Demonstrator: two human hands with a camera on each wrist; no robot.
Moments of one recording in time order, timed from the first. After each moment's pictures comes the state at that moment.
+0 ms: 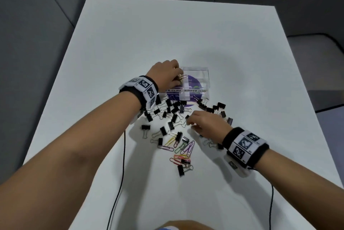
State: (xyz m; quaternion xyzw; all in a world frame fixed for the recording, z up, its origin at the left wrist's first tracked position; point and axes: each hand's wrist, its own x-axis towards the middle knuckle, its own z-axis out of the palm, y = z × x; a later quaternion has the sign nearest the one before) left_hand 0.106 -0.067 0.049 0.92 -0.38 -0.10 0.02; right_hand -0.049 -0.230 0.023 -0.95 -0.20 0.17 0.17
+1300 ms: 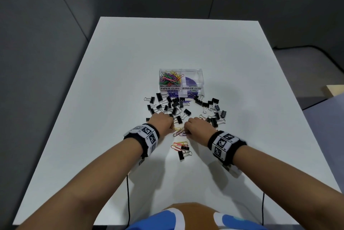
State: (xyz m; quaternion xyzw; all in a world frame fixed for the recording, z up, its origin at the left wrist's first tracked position) left_hand -0.040 -0.042 0.007 0.92 -0.32 -0.22 -0.01; right_hand -0.094 -0.202 0.003 -0.96 -0.17 0.20 0.03
